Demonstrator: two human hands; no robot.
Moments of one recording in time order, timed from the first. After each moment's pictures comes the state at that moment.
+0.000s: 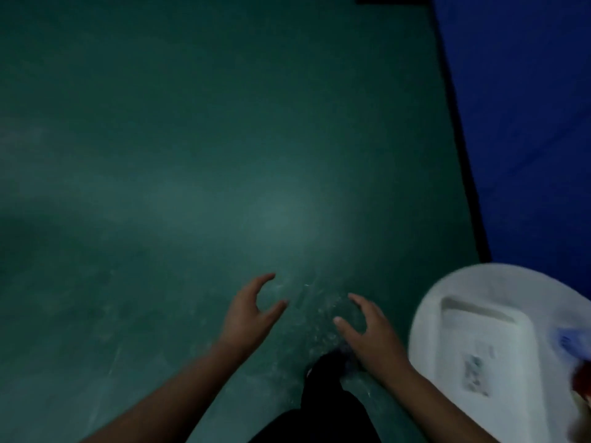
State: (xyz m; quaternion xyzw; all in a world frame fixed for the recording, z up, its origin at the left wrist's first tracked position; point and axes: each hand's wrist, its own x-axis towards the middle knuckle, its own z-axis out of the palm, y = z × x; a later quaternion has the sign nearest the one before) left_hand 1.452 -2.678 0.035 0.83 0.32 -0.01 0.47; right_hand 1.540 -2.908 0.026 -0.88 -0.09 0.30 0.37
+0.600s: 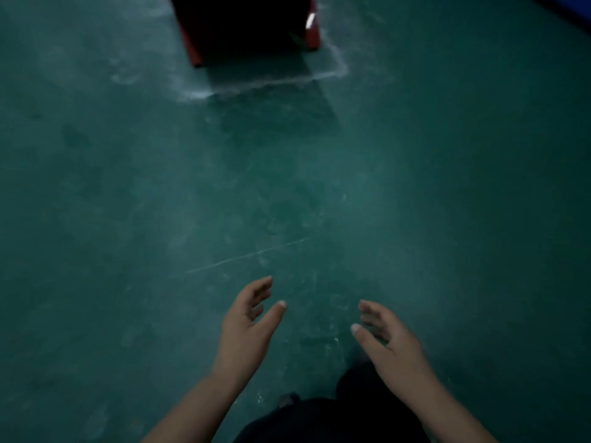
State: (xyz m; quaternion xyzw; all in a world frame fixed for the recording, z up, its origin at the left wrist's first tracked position) left_hand 0.890 -2.598 0.095 0.40 0.64 0.43 0.49; right_hand 1.135 -2.614 0.098 -0.69 -0.50 0.47 0.24
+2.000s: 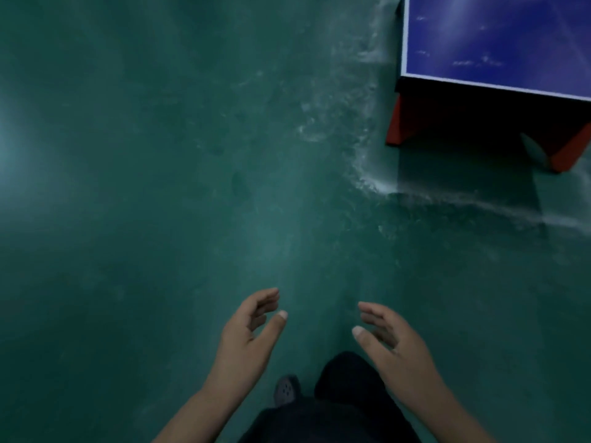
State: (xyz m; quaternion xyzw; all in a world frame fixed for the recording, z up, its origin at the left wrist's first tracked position) left_hand 0.134 -1.898 0.130 0.25 0.73 0.53 0.36; right_hand 0.342 -1.783 0.136 -0.50 -0.65 0.55 0.15
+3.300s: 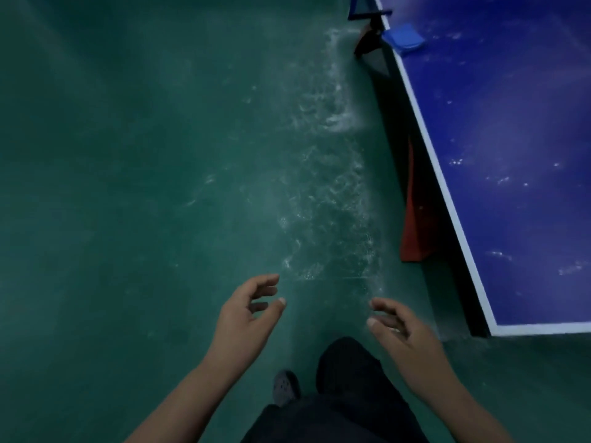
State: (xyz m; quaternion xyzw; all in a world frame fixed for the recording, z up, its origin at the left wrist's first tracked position) left_hand -0.478 -0.931 0.127 0.38 0.71 0.43 0.40; right_hand -0.214 -0.881 0.126 -0.60 -0.54 0.55 0.22
